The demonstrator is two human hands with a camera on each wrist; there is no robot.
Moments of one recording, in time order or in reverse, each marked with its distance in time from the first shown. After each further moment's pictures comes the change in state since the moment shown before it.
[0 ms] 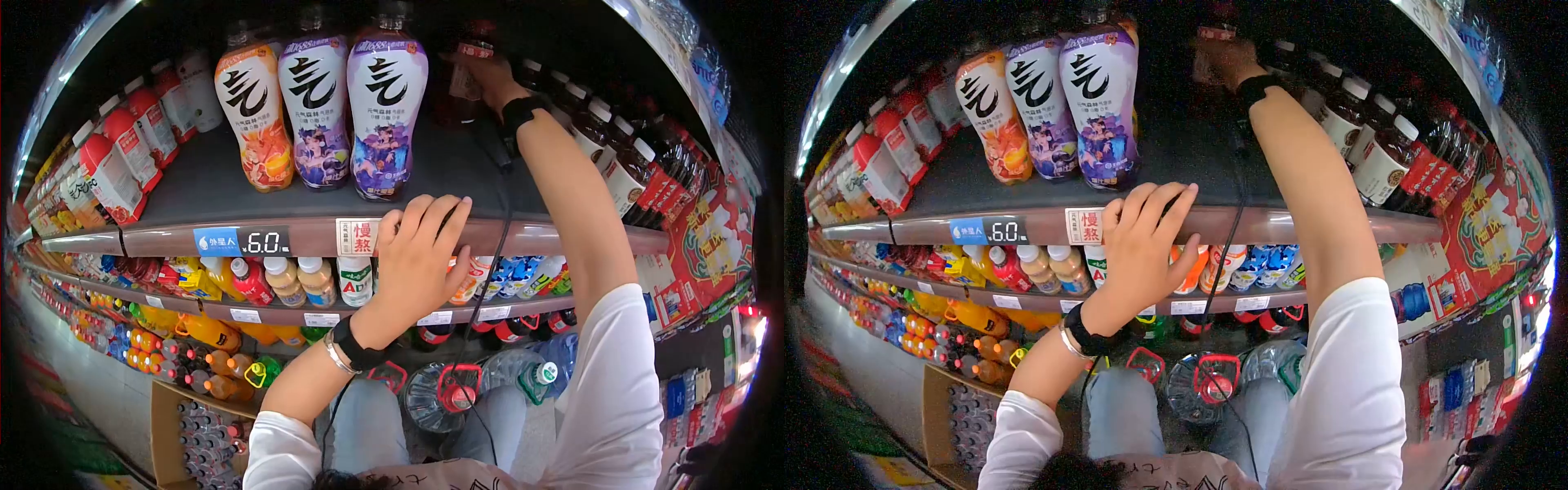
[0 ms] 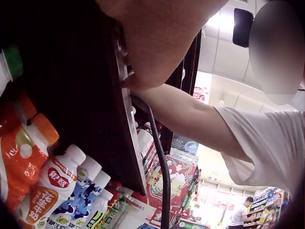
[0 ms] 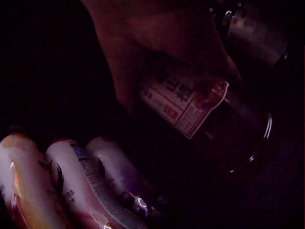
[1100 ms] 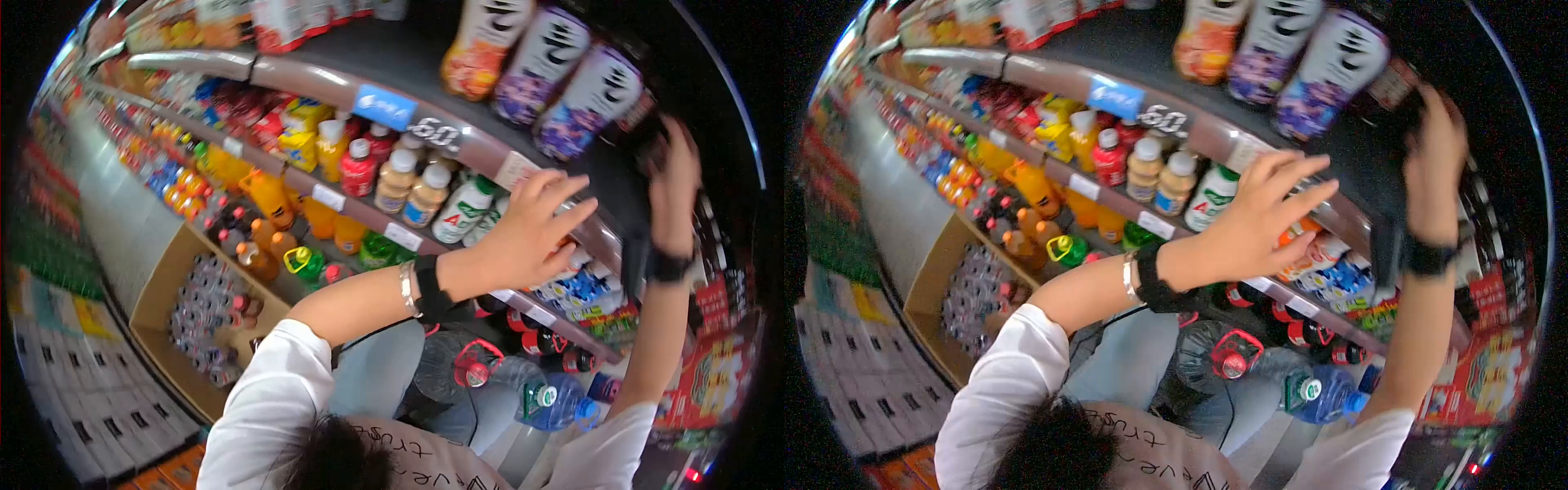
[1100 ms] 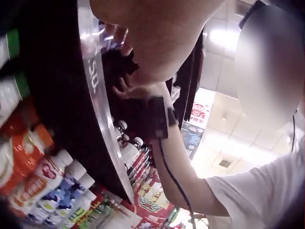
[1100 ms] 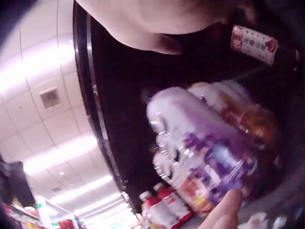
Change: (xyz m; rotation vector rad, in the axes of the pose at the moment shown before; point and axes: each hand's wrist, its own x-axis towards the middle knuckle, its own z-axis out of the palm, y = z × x) left_hand -0.033 0.000 -0.036 -0.280 0.182 -0.070; right_hand -0.170 -0.148 -0.005 0.182 0.111 0.013
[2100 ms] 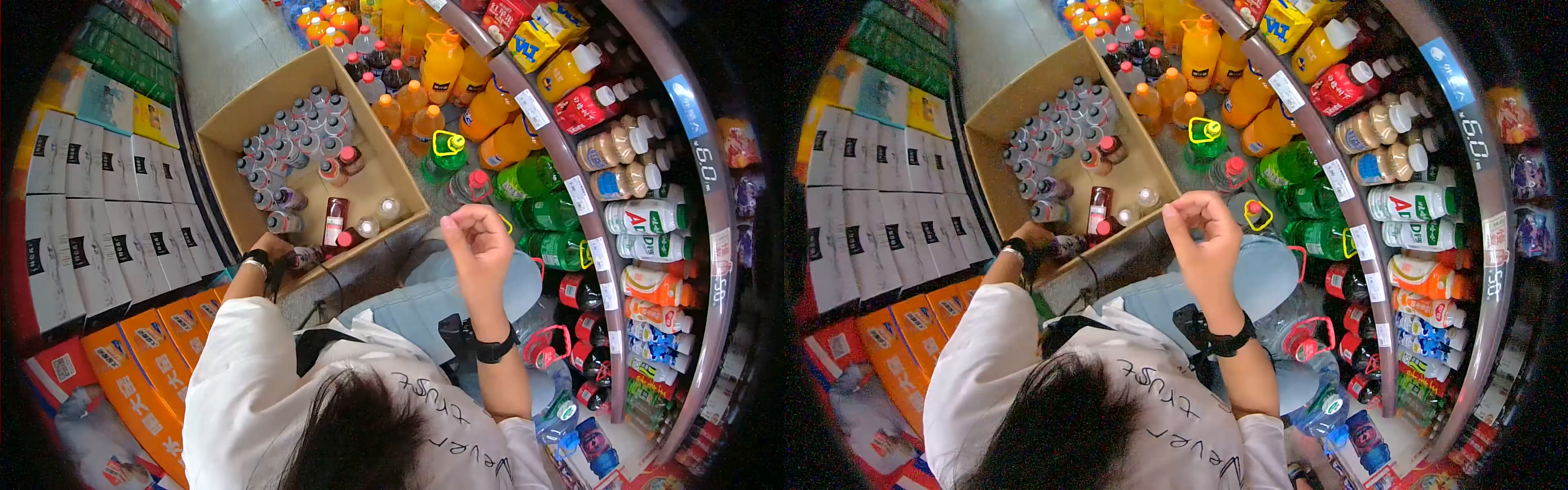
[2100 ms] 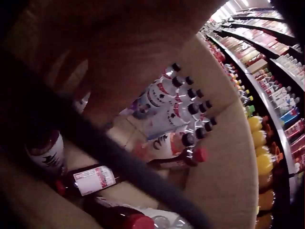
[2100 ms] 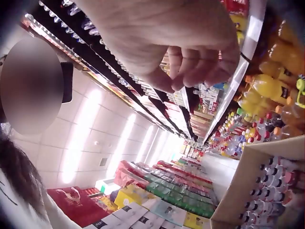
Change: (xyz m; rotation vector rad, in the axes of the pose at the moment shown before) left_hand -0.661 0.163 -0.425 0.318 -0.692 -2.281; right_hand -0.482 0.040 0.176 0.406 -1.014 0.554
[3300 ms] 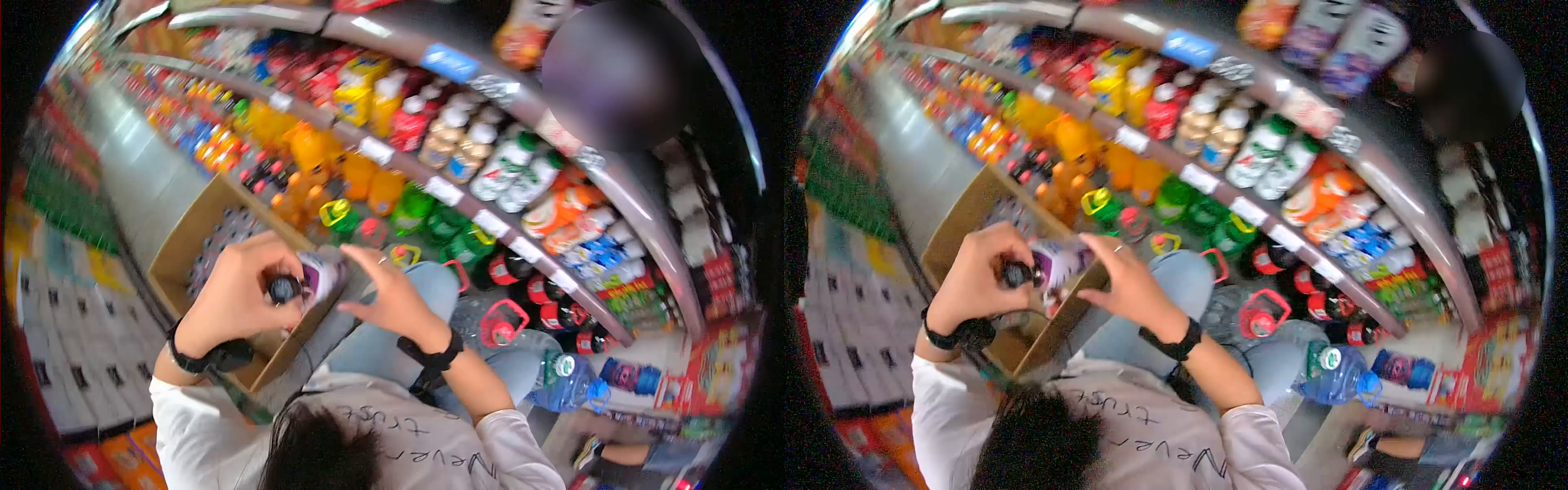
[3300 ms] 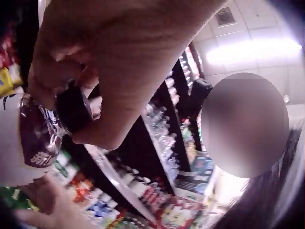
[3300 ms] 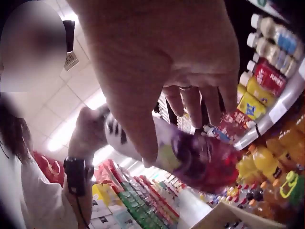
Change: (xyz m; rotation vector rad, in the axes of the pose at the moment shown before) left_hand -0.390 0.353 -0.124 -0.013 0.436 1.222; right_hand -0.045 -0.048 -0.054 -0.552 -0.173 -0.346
